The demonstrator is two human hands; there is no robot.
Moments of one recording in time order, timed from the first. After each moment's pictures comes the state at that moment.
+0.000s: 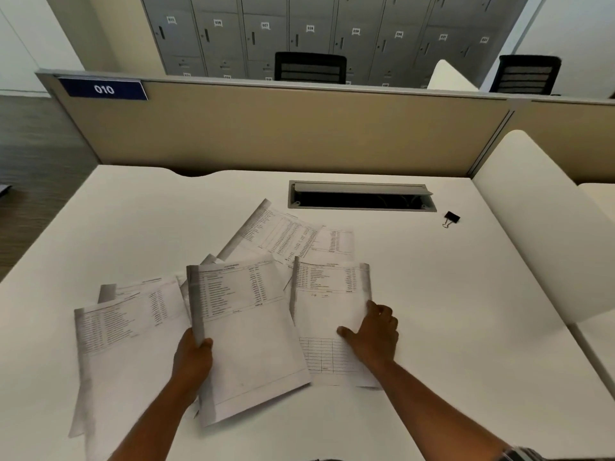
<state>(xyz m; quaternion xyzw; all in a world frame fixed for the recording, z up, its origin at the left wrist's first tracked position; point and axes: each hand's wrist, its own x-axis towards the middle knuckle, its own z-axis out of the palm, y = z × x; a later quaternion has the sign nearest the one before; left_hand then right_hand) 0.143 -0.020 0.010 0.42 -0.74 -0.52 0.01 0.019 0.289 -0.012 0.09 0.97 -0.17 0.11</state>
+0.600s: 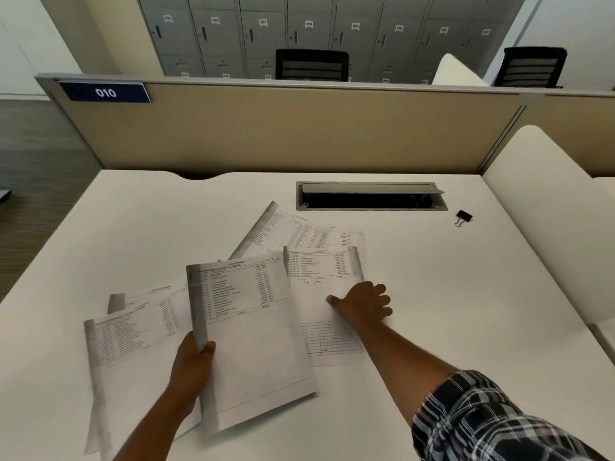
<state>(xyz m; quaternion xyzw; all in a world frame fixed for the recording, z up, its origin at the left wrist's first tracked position) 0.142 -0.049 0.007 0.39 -0.75 -0.54 -0.01 -0.052 0.218 -0.005 0.20 0.95 -0.15 0.17</state>
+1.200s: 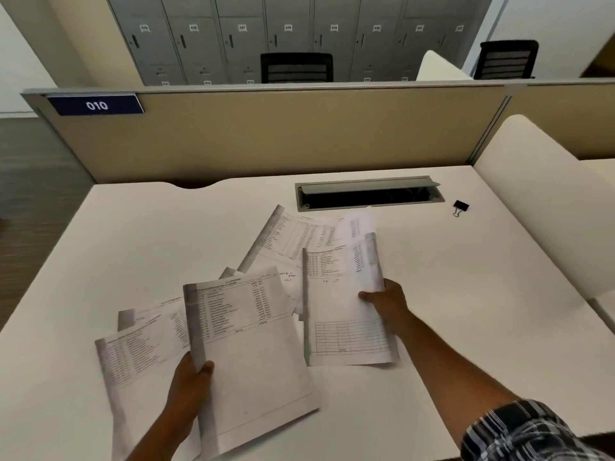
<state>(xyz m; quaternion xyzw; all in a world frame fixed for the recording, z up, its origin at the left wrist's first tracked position) 0.160 -0.101 -0.003 0.41 -0.76 -0.51 -0.05 -0.045 0.252 -0.011 0.21 0.80 -0.54 0.16</state>
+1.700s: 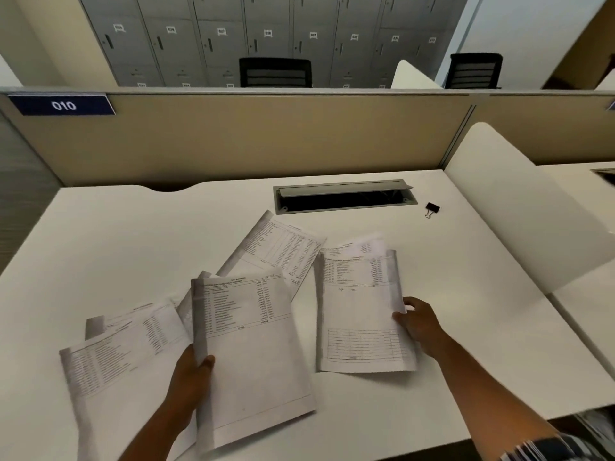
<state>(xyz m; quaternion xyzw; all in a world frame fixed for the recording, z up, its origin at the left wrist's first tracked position) 0.141 -0.071 -0.002 0.36 -0.76 -0.53 -0.06 -0.011 0.365 -0.013 0.24 0.82 -0.51 0.15</state>
